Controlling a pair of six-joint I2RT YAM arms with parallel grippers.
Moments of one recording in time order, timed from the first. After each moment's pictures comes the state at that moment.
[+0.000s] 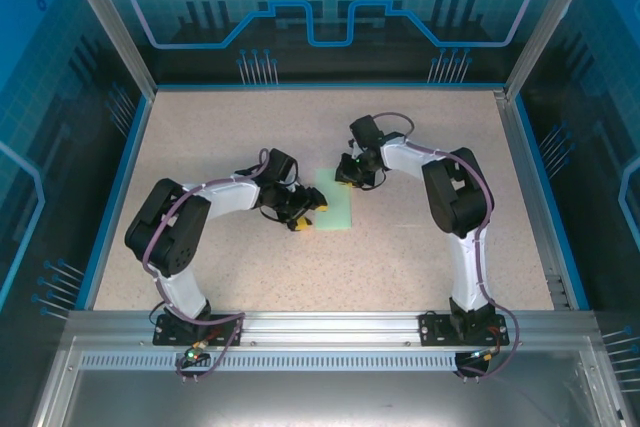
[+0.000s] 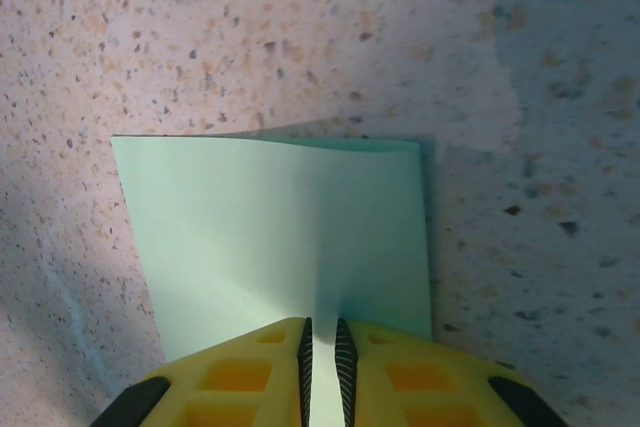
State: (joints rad) left arm -0.45 1.77 0.96 -0.30 0.60 -1.07; right arm 0.44 2.14 1.49 -0.53 -0.35 0.66
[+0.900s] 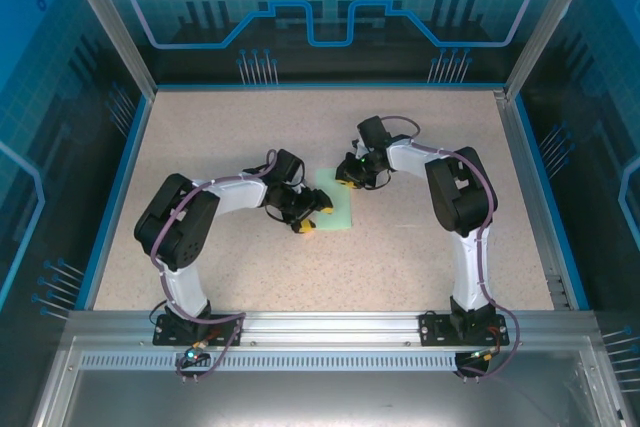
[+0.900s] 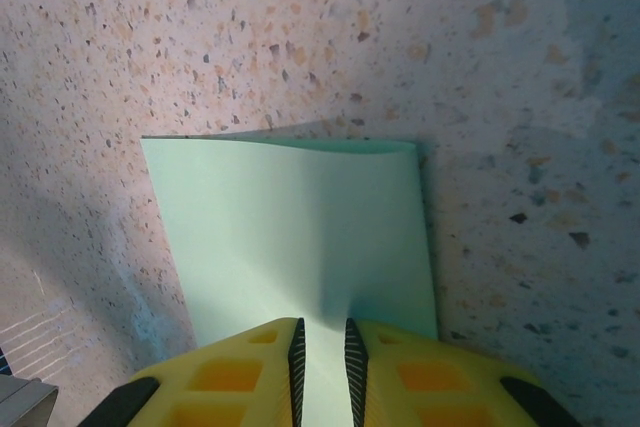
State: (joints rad) left arm -0.47 1.83 1.00 -0.31 0.61 -1.06; right arm 0.40 2.14 1.44 -0.45 -0.48 0.69
